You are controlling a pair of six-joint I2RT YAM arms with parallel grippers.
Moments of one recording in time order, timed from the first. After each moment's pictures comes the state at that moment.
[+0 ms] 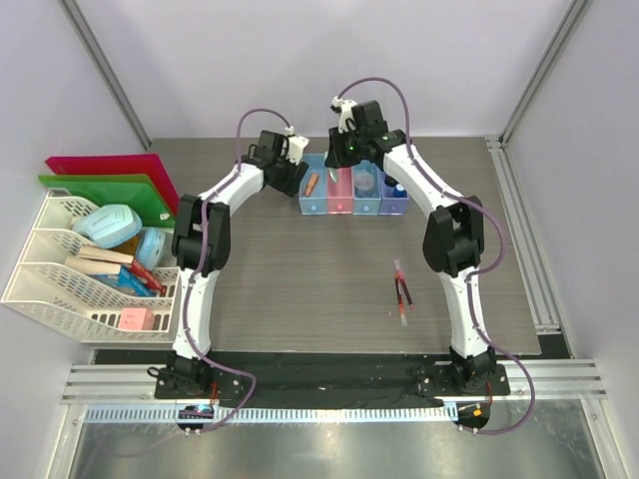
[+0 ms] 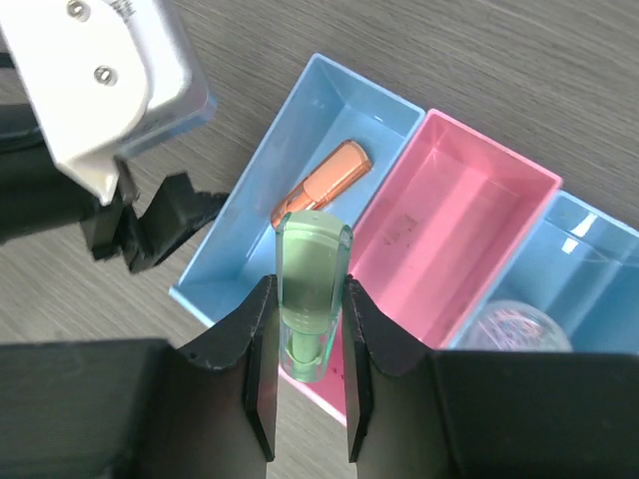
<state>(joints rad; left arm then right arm) -0.32 2.31 1.89 -0.40 0.13 0.26 0.42 2.26 2.16 -0.54 -0.25 0.08</state>
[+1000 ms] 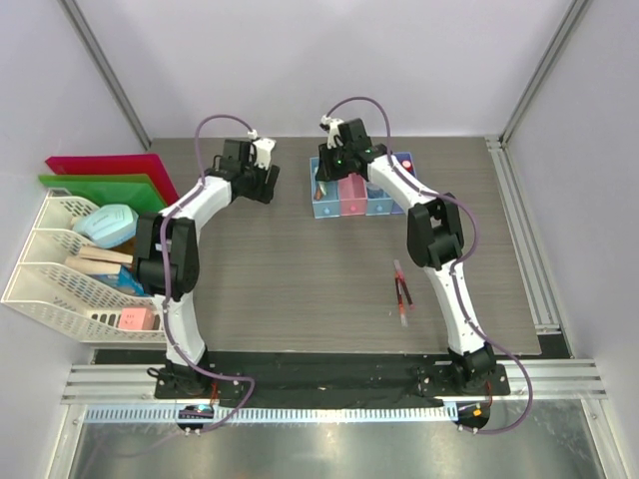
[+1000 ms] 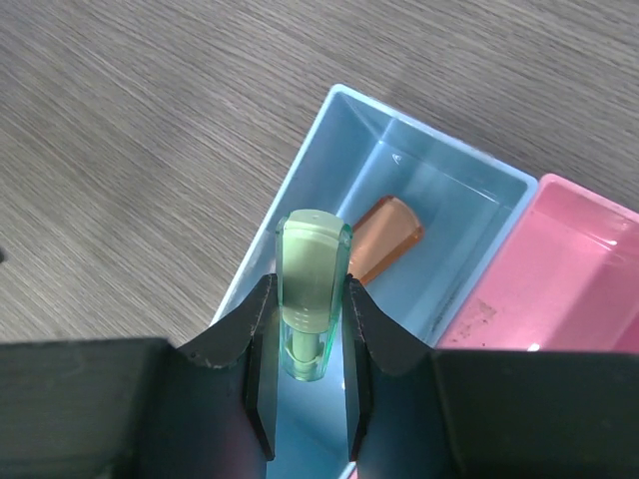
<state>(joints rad) -0.23 1.97 1.49 -0.31 0.13 0.18 0.44 2.47 2.23 -0.45 -0.28 0.11</state>
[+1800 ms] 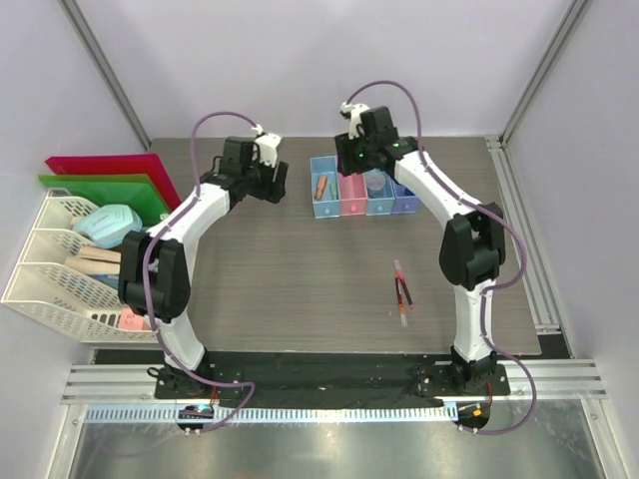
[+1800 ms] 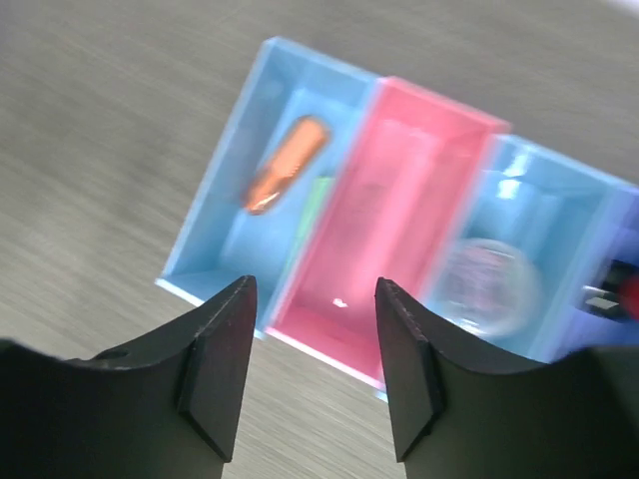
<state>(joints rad) -0.28 1.78 1.40 -0.30 0.20 0.11 0.42 2.09 1.91 -0.49 -0.12 0.03</state>
